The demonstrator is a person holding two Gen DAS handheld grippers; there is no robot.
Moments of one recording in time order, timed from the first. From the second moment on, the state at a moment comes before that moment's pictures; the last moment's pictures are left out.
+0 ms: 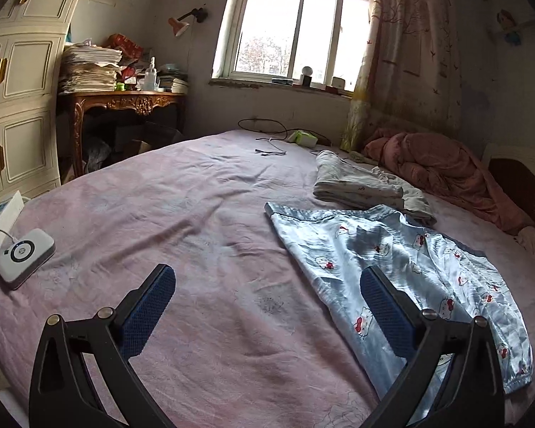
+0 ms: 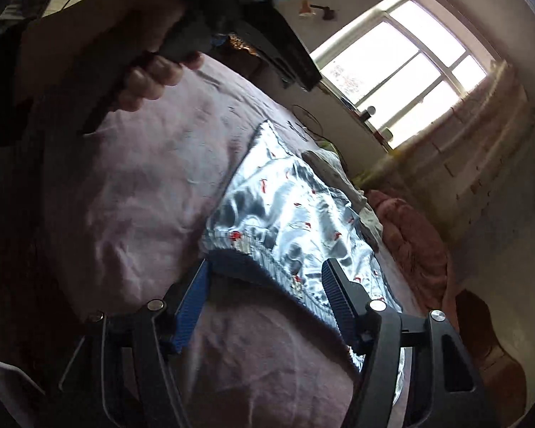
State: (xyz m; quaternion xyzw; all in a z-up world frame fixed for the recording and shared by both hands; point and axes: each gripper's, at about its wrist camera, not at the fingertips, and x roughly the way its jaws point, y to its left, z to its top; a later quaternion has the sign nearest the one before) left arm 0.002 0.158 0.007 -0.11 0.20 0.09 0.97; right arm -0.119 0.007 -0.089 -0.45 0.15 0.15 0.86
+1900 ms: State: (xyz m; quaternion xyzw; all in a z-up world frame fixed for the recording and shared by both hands) left arm 0.049 0.253 0.019 -0.17 0.28 0.23 0.92; right arm -0.077 -0.110 -0.049 -0.05 0.31 0.19 0.93
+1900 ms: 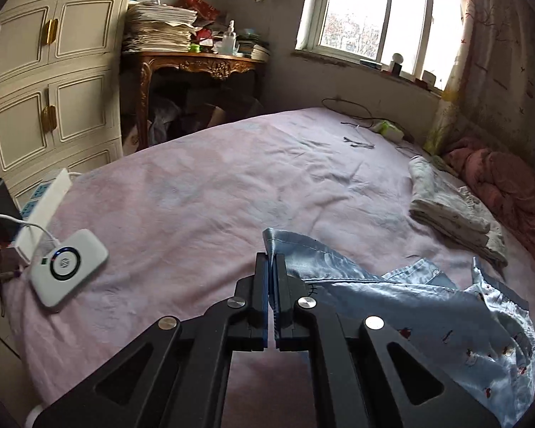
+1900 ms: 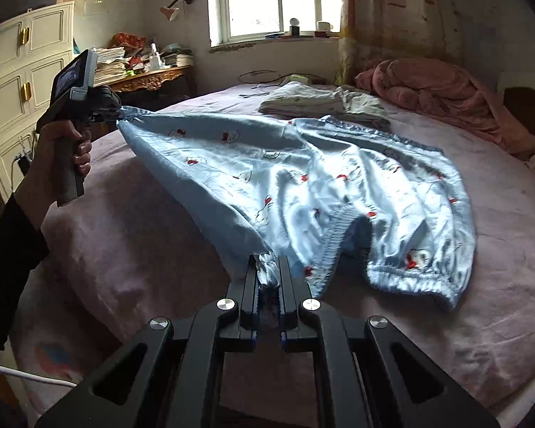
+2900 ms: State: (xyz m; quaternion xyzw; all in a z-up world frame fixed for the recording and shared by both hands) left arm 0.102 0.134 0.181 -0.06 0.17 0.11 0.98; right arm -0.103 -0.128 0.009 0.05 0.24 0.24 0.94
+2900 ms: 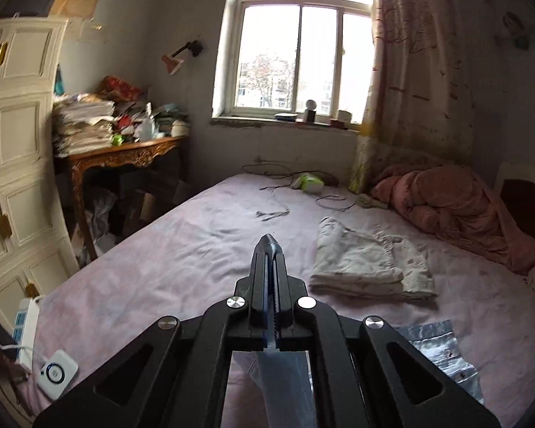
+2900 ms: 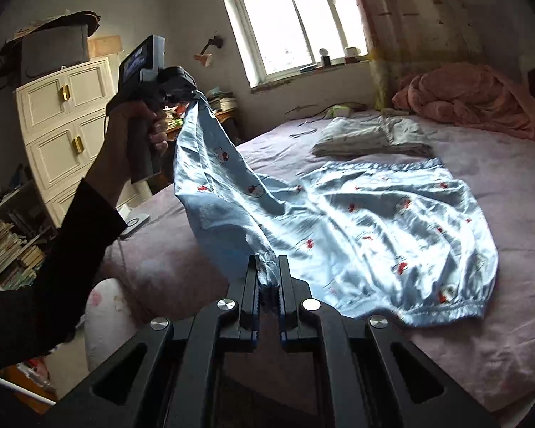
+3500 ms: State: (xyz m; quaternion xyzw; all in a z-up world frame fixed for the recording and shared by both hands) left arm 0.239 -0.087 0.160 0.02 0.22 -0.01 0.98; right arm -0.065 -0.212 -0.018 0.04 0.25 0.09 0.96
